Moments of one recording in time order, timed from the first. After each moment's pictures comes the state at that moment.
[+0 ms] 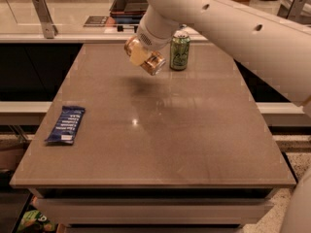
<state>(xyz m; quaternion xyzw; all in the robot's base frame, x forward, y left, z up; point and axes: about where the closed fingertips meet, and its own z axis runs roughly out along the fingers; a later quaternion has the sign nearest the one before) 0.694 0.027 0.908 -0.42 0.85 0.02 0.32</state>
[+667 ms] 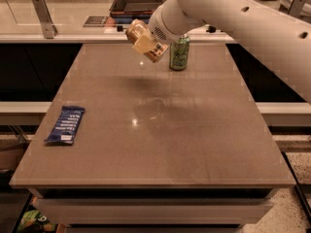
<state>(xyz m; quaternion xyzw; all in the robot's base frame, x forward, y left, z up) 0.702 0.018 0.950 -0.47 0.77 0.06 0.43</state>
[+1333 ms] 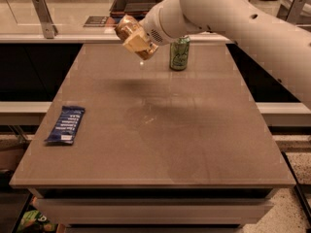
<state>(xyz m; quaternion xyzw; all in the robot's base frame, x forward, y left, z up) 0.689 0.045 0.966 -0.50 0.71 0.09 0.49</state>
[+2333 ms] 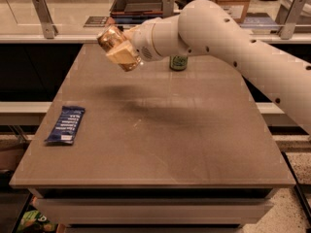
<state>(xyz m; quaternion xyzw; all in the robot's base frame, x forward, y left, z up) 0.656 0.095 0.953 -0.51 0.66 0.19 0.53</state>
